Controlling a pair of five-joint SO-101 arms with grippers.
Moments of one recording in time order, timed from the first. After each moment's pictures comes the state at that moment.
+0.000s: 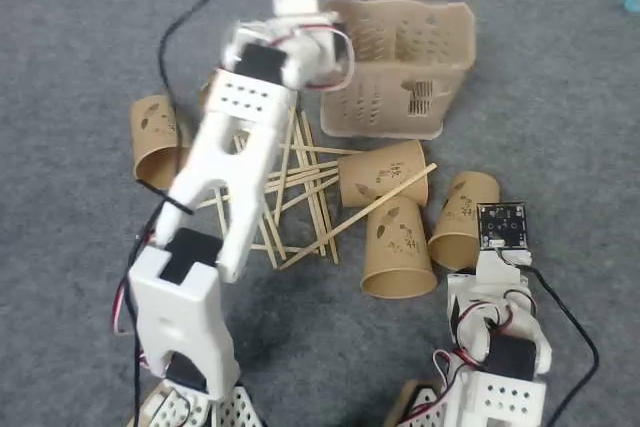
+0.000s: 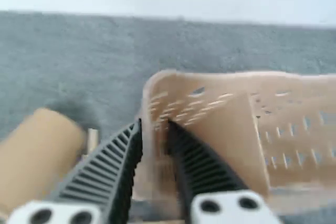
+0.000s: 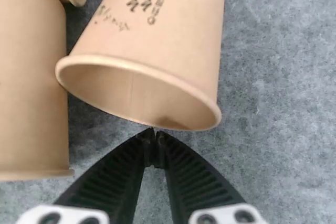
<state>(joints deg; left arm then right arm) 11.5 22.9 -26.3 56.5 21.6 7.3 -103.2 93.9 72.5 10.1</state>
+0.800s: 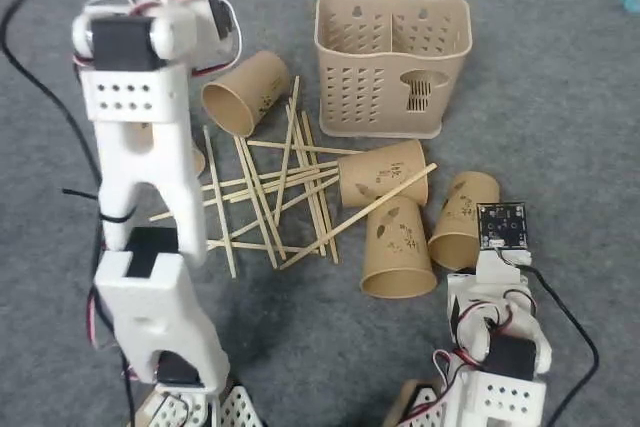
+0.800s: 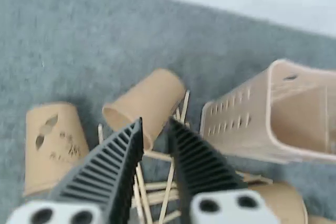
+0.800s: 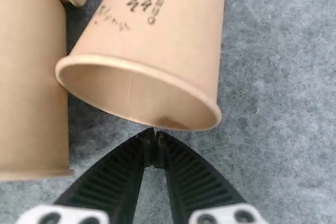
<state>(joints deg) -4.0 21.8 -58.9 98.7 20.4 7.3 -103.2 93.9 72.5 10.1</state>
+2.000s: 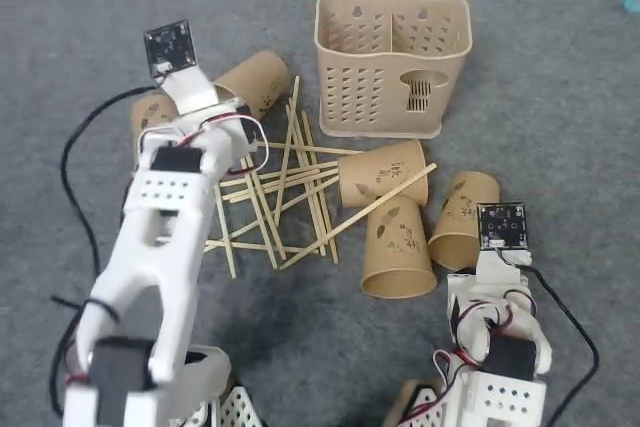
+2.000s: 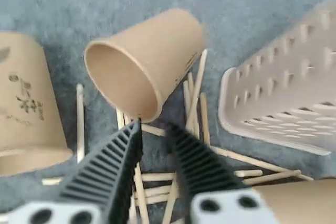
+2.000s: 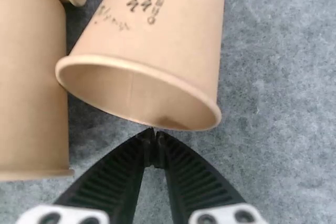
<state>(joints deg) -1.9 -13.3 35.9 37.8 26.1 7.3 -103.2 93.9 72.5 10.1</state>
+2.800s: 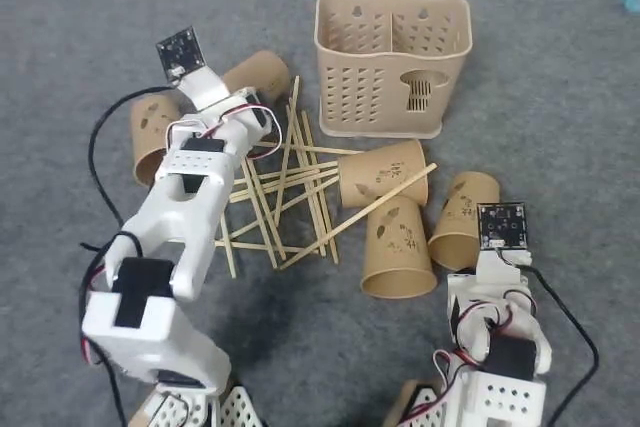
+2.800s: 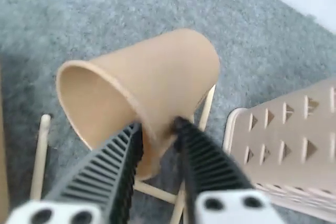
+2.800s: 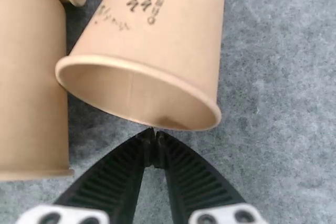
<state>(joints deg) -1.9 9.2 30.7 14.8 33.8 7.3 -103.2 93.9 72.5 10.1</state>
